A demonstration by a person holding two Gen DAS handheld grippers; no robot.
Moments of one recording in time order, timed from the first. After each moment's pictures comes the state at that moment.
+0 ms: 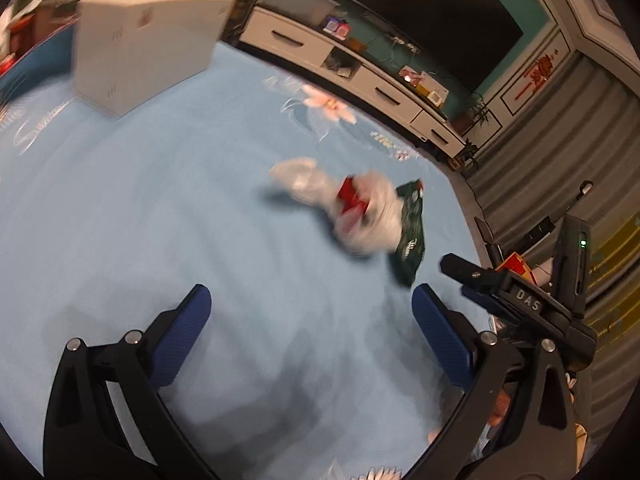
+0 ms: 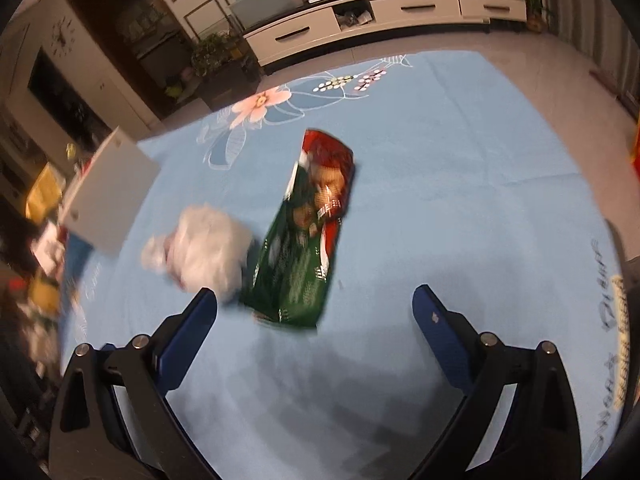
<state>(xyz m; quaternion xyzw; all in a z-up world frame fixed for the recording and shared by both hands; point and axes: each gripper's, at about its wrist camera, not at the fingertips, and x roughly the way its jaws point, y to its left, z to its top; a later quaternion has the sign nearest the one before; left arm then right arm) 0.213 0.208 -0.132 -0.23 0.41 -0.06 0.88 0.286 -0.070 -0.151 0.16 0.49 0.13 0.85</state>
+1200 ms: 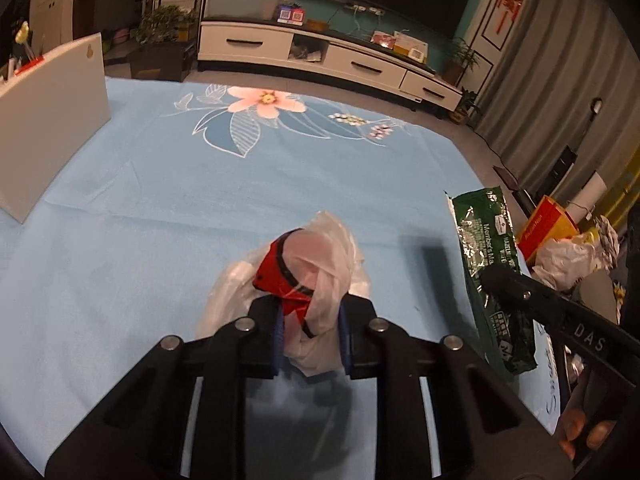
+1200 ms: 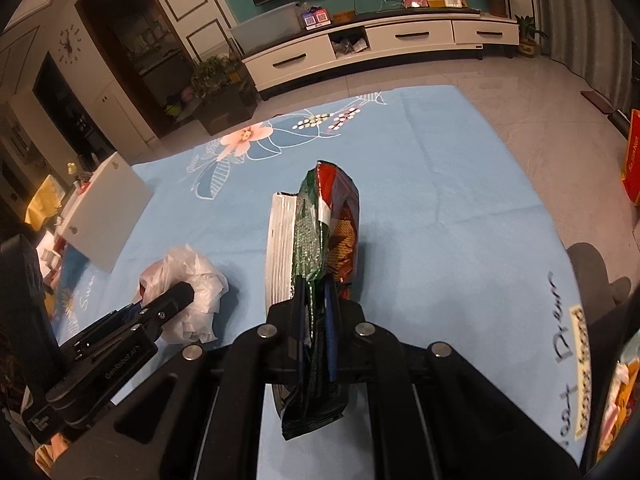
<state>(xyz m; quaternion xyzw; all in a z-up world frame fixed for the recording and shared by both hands) 0.287 0.116 -0.143 -0.10 0.42 -0.07 0.90 0.251 -0.114 -0.123 0.12 0.45 0.12 0.88</state>
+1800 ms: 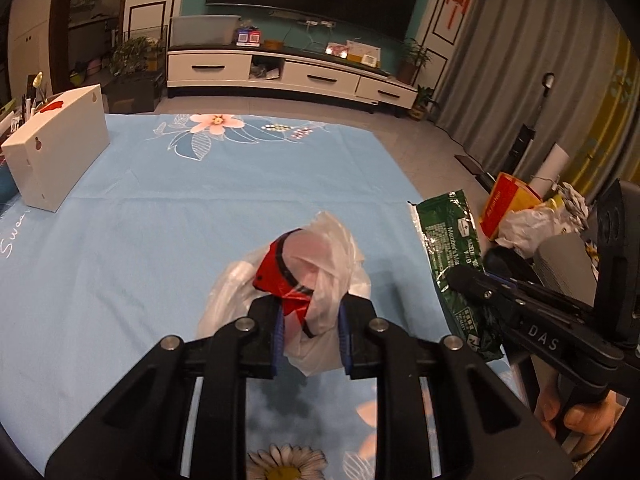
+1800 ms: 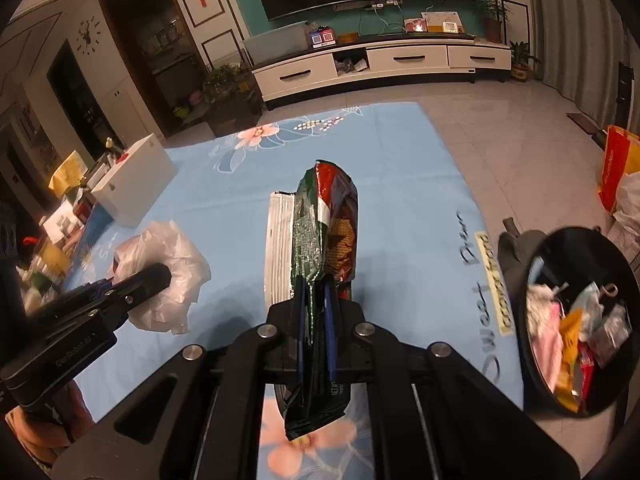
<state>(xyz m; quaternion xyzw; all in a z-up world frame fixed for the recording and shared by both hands) 0.159 0.068 -0.077 -0.06 0.39 -0.13 0.91 0.129 -0.154 -0.086 0.10 0.42 0.12 0.89</state>
